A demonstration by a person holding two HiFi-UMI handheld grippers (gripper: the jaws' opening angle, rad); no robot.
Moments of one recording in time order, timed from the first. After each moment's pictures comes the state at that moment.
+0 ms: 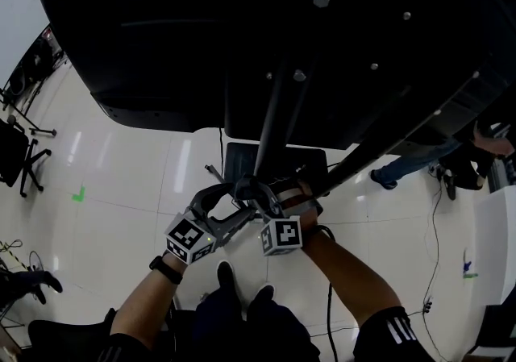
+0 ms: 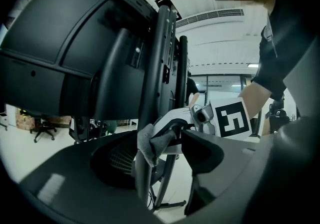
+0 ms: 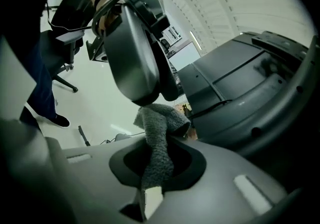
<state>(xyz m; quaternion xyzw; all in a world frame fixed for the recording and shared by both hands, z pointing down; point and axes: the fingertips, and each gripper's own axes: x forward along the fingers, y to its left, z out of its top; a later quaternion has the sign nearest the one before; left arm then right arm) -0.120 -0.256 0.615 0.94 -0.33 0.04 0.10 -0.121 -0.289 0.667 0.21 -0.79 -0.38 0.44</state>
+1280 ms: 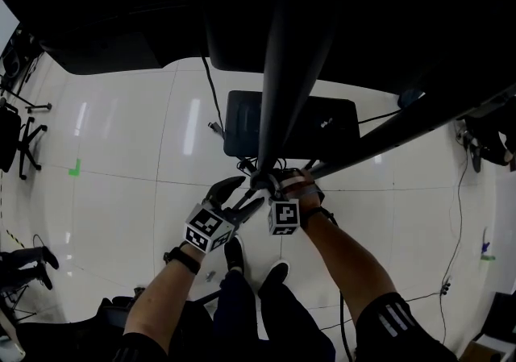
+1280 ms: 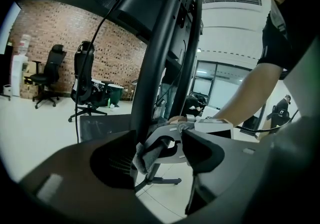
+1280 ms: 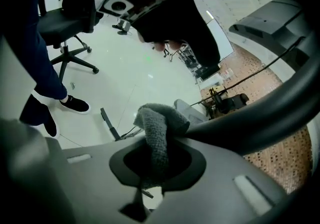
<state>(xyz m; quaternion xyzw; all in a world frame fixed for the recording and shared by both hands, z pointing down) -0.092 -0.251 0.882 0.92 -0.33 0.11 0.19 -0.086 -0.287 1.002 0.13 -0.77 -0.33 0.53</state>
